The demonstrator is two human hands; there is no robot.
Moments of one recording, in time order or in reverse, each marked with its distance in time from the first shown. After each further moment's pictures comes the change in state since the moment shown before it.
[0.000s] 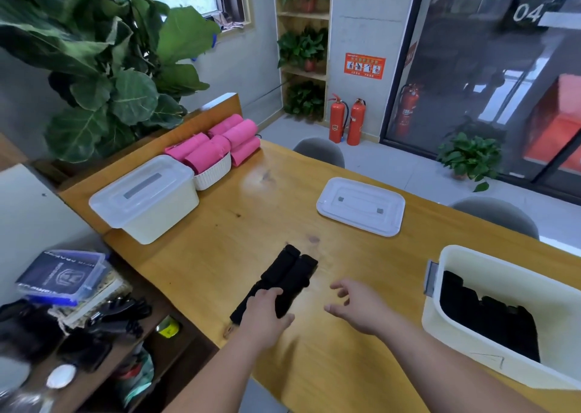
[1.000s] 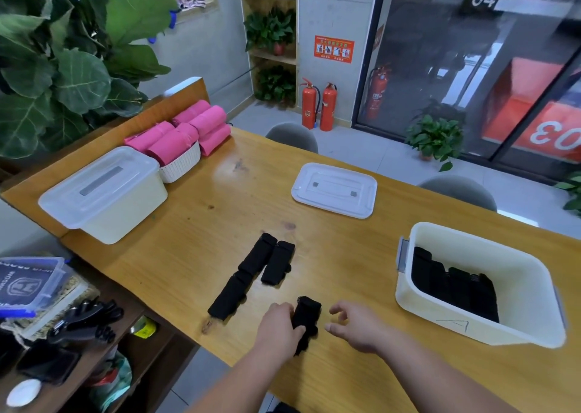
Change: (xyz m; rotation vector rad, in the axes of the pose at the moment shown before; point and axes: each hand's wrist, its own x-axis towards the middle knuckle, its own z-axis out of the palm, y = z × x) left_hand -0.018 0.035 0.078 0.037 -0.106 -0.008; right_hand -0.048 0.046 0.023 -0.056 -0.141 0.170
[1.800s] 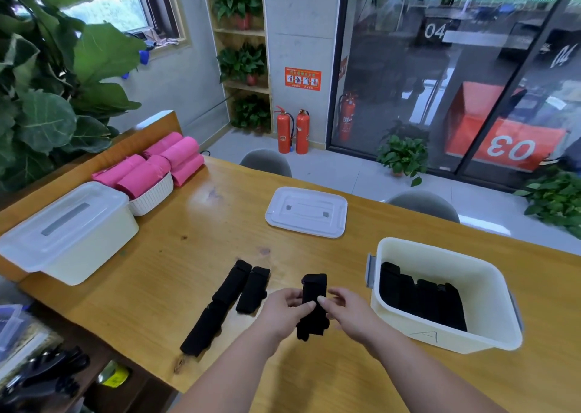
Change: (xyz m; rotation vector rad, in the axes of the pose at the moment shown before) left_hand 0.012 0.088 -0.045 -0.772 -0.220 0.118; right_hand -0.018 0.007 -0.057 0.616 0.203 0.016
